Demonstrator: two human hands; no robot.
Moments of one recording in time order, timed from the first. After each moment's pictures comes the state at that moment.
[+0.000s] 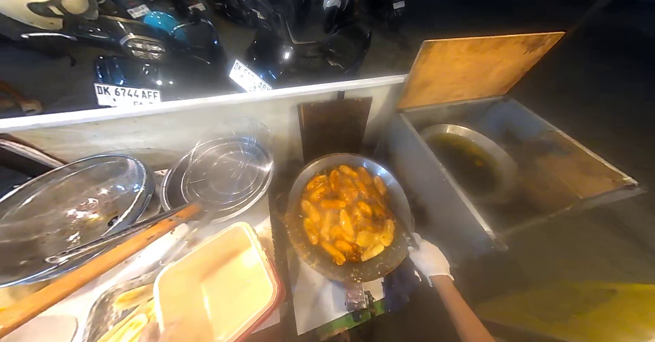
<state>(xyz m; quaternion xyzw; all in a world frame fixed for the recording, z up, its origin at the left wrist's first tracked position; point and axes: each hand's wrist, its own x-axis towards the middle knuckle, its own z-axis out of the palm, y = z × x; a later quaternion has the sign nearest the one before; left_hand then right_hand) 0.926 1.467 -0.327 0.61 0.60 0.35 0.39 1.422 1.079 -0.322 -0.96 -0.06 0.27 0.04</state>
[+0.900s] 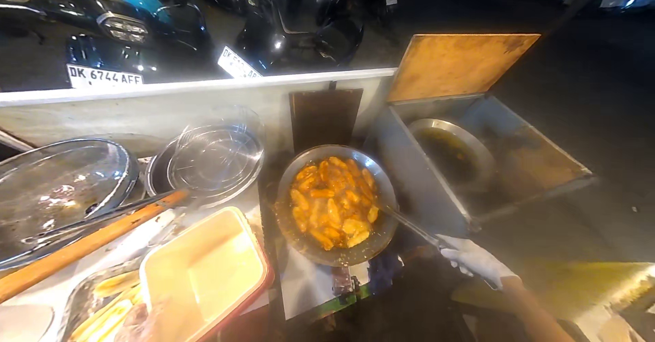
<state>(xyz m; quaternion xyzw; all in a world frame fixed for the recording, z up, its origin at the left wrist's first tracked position) 0.957 1.441 -0.269 0.61 0.61 0.30 0.41 1.457 0.932 -0.246 -0.89 -0.11 0.41 0.17</state>
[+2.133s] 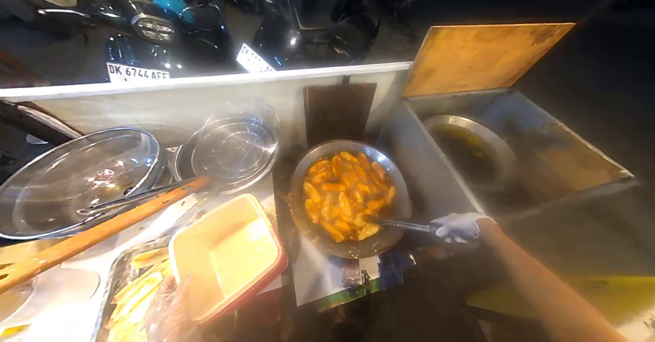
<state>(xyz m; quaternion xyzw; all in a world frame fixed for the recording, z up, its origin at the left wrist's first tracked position) 0.935 1.456 -0.306 0.61 0.63 0.27 0.40 1.534 1.008 -0.268 -0.79 -0.12 0.60 0.03</state>
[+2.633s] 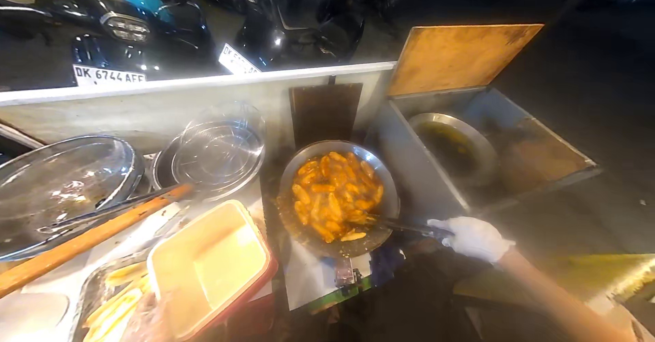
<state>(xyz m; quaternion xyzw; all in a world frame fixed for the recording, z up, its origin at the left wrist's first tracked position) 0.938 1.454 -0.295 0.64 0.63 0.24 0.38 1.435 1.004 -0.161 -0.88 -0.29 0.33 -0.17</state>
